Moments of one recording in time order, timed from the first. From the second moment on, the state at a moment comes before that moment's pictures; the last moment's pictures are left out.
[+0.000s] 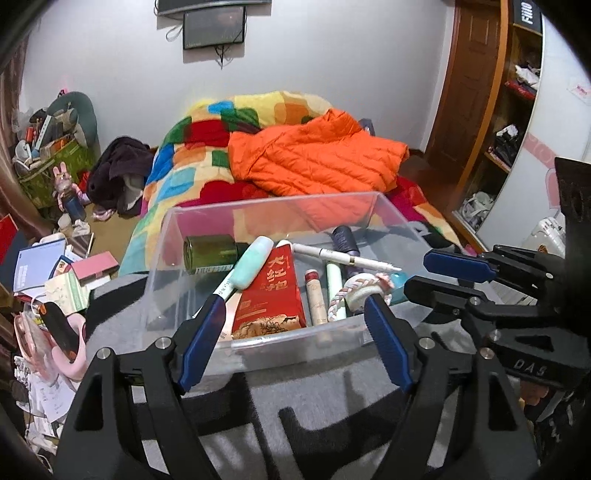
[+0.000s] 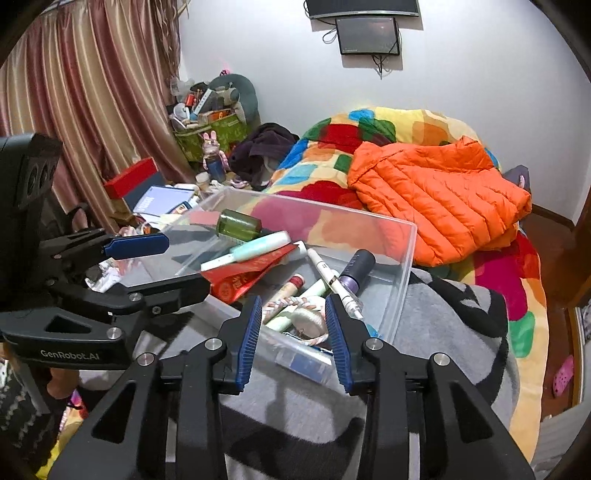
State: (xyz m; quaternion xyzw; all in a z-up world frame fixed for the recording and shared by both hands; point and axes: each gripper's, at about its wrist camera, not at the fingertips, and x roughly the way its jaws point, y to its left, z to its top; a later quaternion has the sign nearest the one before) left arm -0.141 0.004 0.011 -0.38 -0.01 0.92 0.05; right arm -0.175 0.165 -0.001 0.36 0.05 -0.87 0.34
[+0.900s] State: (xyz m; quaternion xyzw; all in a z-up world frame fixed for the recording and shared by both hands) left arm -0.048 -0.002 0.011 -0.29 -0.01 0.96 0.05; right arm -0.101 0.194 0.006 0.30 0.02 -0.90 0.33
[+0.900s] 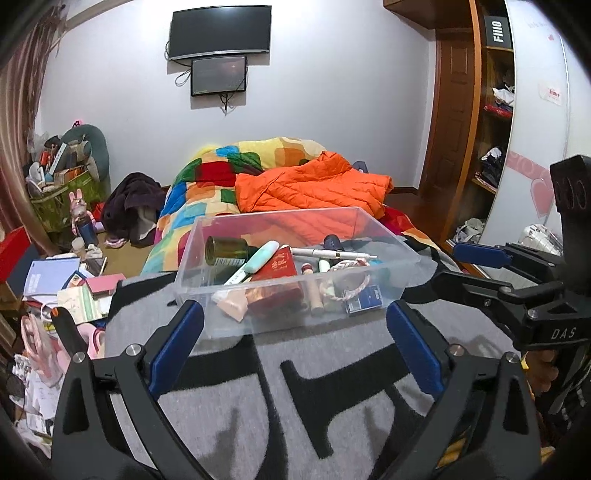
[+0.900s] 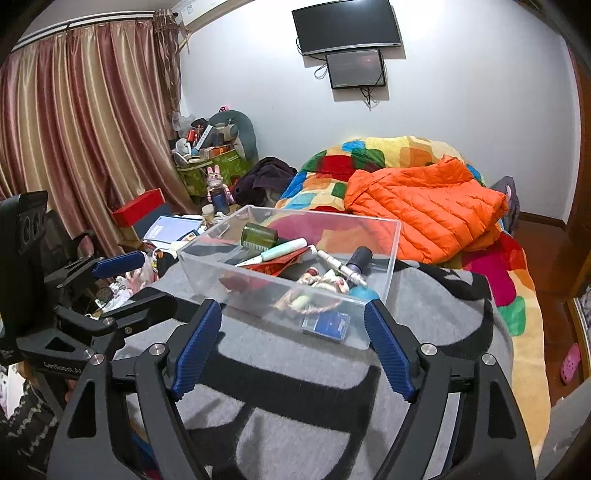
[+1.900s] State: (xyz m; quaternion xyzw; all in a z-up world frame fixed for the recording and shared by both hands) left arm -0.048 -0.003 0.009 -0.29 -0.02 0.96 0.05; right arm -0.097 0.191 0.004 0.30 0.02 -0.90 0.32
